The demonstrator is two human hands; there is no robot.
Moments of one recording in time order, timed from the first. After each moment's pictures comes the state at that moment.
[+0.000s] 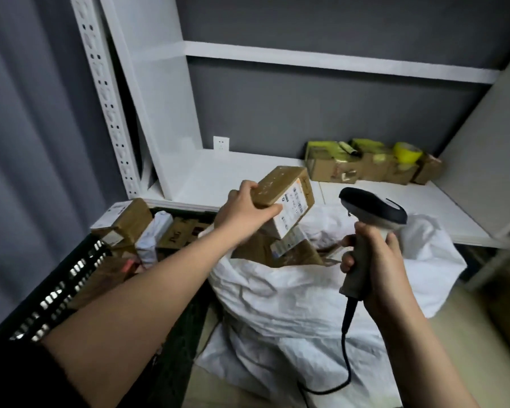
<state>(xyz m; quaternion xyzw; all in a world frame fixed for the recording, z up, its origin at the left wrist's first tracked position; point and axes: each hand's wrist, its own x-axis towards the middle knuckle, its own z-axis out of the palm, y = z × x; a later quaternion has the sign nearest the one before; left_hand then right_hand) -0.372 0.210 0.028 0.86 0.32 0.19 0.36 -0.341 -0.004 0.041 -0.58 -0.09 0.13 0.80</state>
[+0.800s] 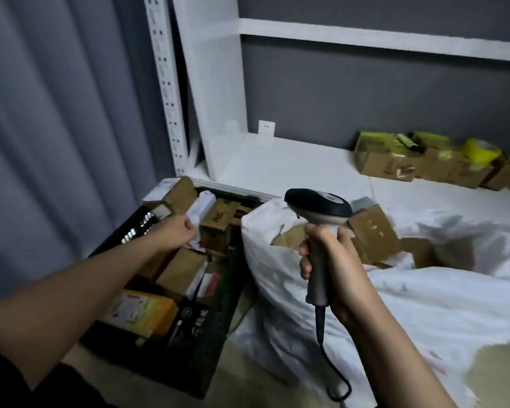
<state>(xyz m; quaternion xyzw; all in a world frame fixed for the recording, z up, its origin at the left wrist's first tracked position) -0.515 0.365 -0.065 0.85 0.44 0.02 0.29 -0.398 0.080 0.020 -0.59 -0.18 0.31 0.72</state>
